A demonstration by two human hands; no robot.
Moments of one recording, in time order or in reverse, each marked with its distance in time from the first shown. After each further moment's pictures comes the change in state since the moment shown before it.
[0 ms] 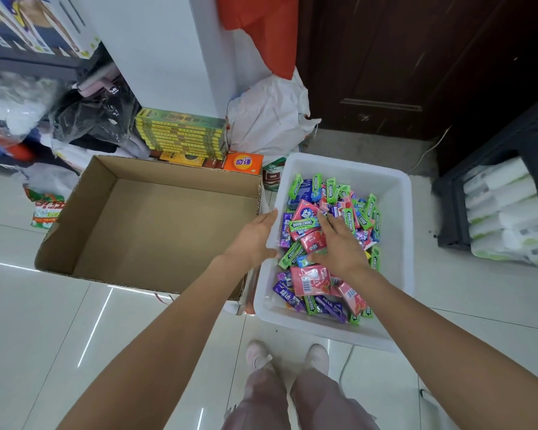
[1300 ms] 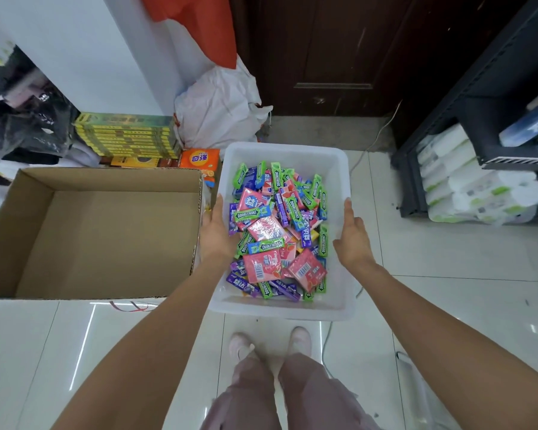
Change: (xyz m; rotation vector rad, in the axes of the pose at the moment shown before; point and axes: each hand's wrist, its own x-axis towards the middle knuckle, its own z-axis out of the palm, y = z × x) left_hand 0.014 0.041 0.051 -0.237 0.361 -0.288; right_hand -0.050 0.098 -0.022 0.322 0.210 0.398
